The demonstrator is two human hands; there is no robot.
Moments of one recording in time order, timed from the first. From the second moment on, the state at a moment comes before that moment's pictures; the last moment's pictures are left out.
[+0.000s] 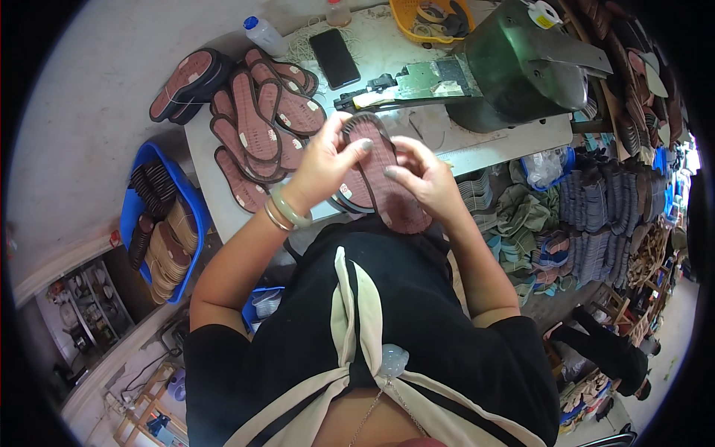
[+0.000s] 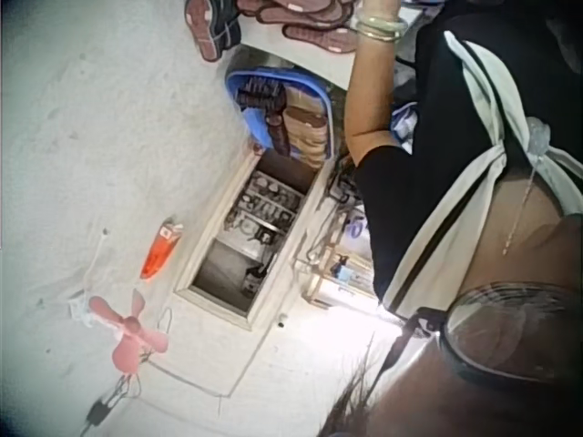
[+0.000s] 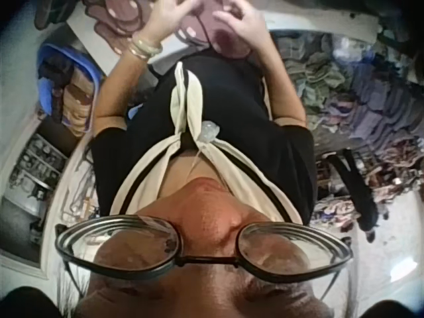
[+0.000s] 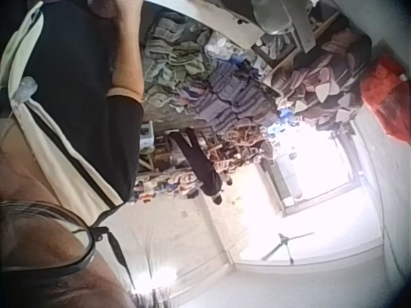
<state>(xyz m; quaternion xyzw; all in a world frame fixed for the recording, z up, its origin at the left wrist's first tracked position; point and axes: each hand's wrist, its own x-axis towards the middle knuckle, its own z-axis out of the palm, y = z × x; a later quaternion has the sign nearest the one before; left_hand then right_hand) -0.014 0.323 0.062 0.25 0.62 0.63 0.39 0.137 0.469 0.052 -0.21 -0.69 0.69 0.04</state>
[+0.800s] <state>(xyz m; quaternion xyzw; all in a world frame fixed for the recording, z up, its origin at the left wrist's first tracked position) 0.040 0.352 0.111 0.78 0.62 0.02 -0.06 0.208 0.494 0.076 -0.11 -0.90 0.41 0.05</state>
